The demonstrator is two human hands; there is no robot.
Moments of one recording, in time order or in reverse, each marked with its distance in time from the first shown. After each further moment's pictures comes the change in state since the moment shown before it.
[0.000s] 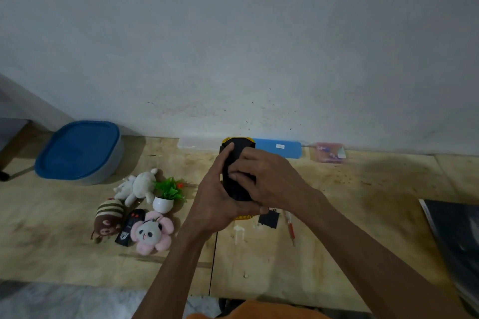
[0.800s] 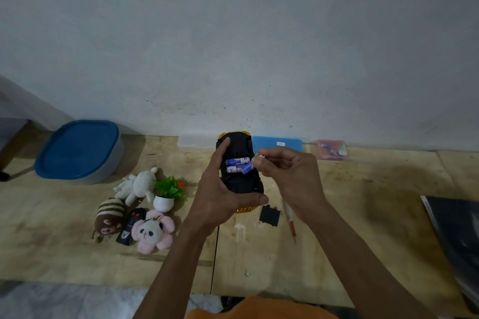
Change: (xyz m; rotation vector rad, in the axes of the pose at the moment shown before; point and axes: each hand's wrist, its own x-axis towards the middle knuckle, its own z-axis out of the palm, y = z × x) left_hand 0.006 0.001 0.003 -0.056 0.069 -0.047; right_hand -0.024 -0.005 -0.010 0.986 0.420 0.750
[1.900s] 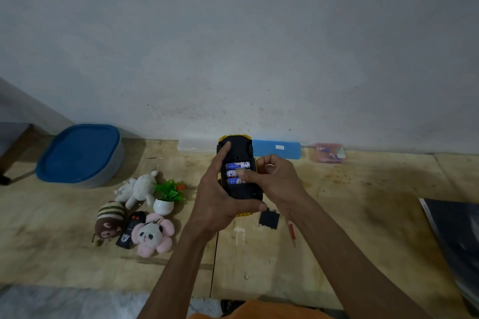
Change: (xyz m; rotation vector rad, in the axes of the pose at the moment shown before) left_hand -0.005 0.000 0.003 -0.050 -0.009 0.040; right_hand 0.013 0.019 0.015 -0.050 -0.097 0.247
